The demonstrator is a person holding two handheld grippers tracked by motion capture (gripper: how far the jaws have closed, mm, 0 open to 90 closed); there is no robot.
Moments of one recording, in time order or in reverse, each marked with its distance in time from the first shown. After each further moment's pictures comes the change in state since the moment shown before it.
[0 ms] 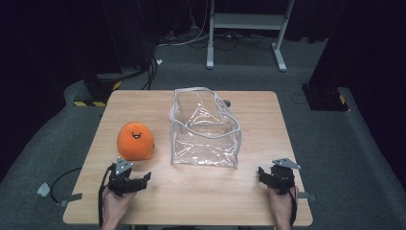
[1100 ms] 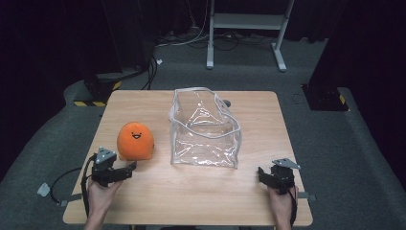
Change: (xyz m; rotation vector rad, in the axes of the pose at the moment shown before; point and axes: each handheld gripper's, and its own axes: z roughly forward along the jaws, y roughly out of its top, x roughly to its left) left arm 0.040 0.026 -0.021 -0.028 0.042 -0.060; right arm 0.000 0.000 0.000 0.001 0.005 -0.004
